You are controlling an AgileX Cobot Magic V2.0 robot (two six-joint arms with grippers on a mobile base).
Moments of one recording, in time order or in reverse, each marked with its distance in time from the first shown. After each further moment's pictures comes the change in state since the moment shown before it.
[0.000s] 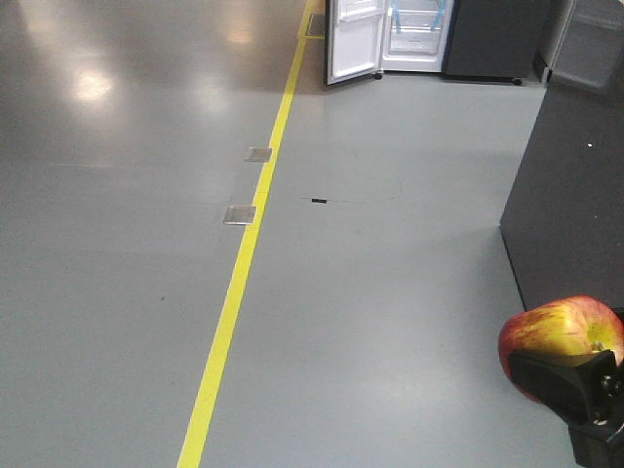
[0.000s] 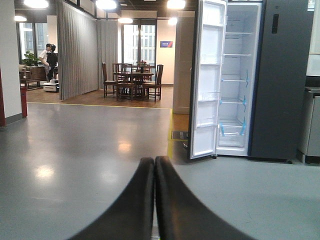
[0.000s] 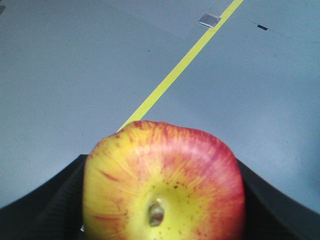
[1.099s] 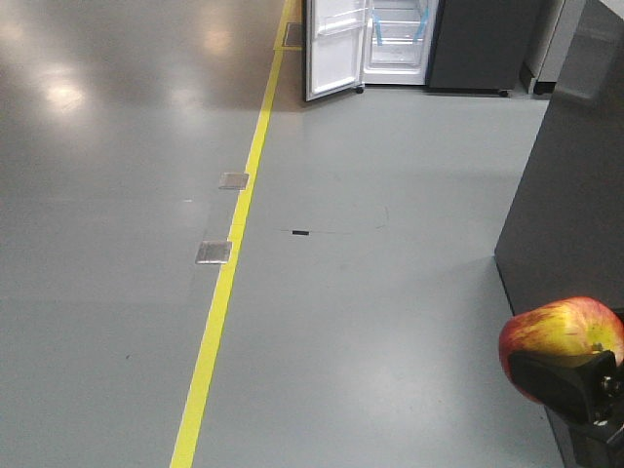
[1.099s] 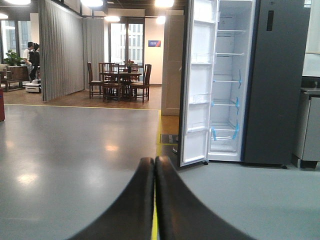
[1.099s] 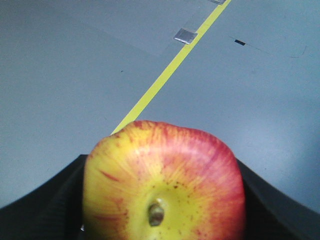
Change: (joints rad) left arm 0.000 0.000 0.000 0.000 0.000 0.000; right arm 0.000 0.000 0.000 0.000 0.002 0.000
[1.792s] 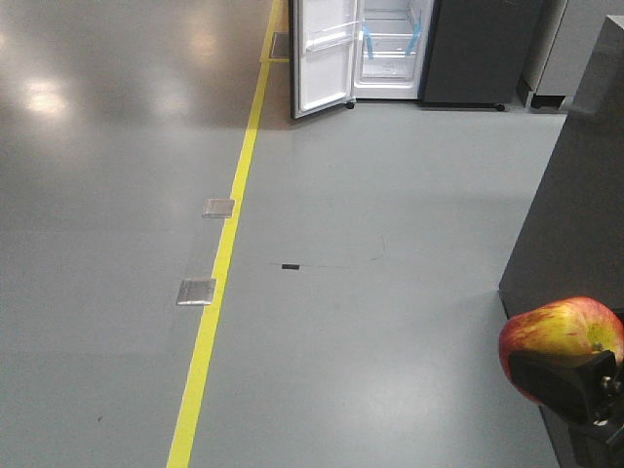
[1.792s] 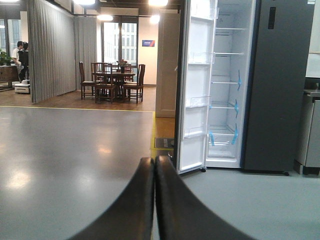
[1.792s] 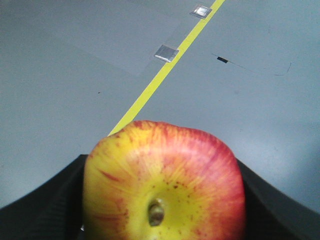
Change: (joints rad) left arm 0.000 0.000 0.000 0.000 0.000 0.000; right arm 0.000 0.000 0.000 0.000 0.000 0.000
